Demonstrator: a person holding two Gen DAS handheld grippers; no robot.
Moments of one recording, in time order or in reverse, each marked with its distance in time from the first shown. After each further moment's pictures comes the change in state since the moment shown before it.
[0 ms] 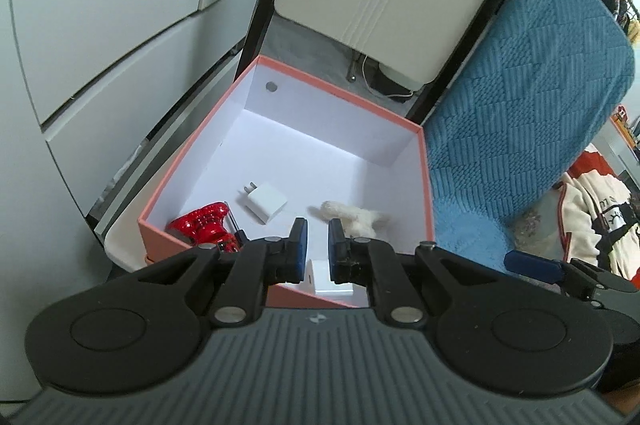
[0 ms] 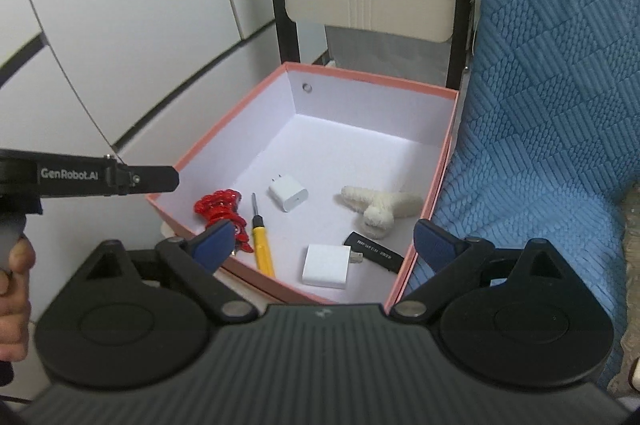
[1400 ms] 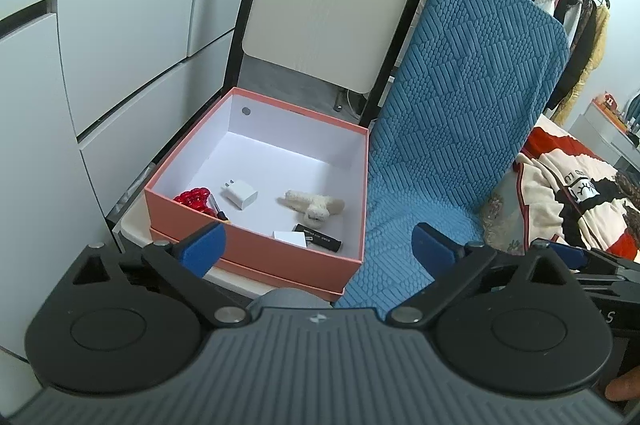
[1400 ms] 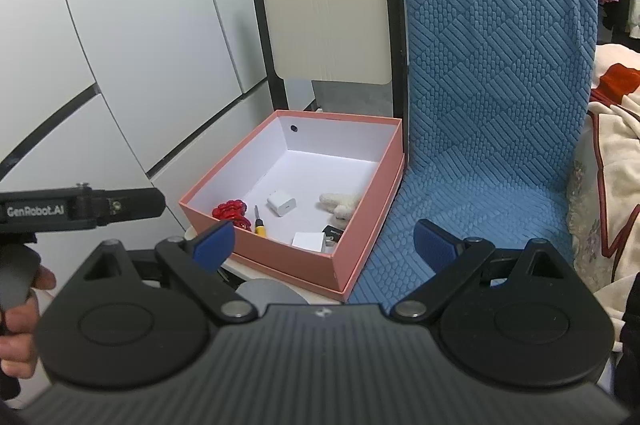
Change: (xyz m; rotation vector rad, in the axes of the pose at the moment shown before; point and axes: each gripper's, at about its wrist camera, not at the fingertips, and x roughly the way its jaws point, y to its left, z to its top) left arm -0.126 -0.080 -0.075 0.097 -0.114 0.022; right arm -0.139 -0.044 -0.055 0.060 -0.152 0.008
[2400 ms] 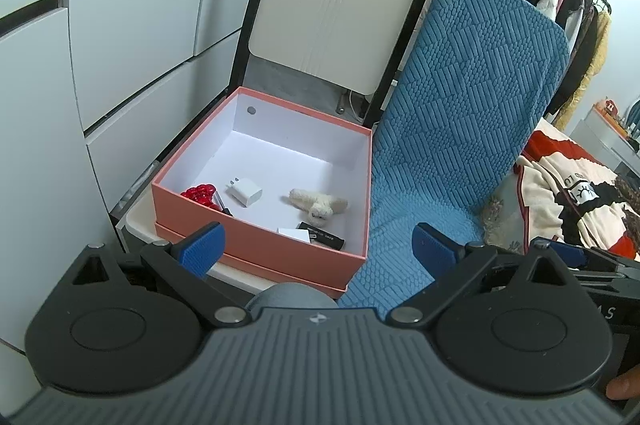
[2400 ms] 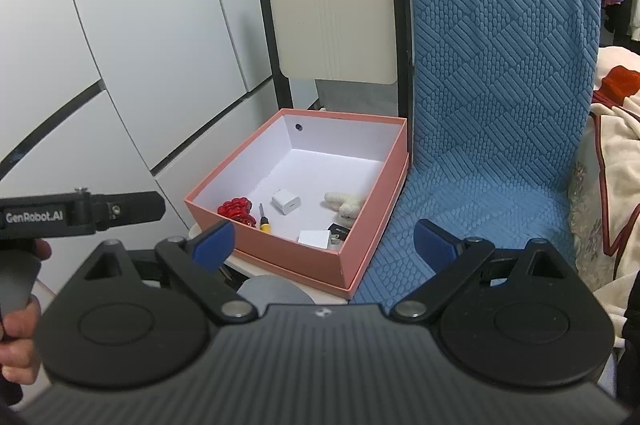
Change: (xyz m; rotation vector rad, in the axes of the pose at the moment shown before) left arm -0.009 0.011 -0.004 -0.009 -0.008 0.001; right arm -0.004 0.012 -0.001 -0.011 -0.003 -0.008
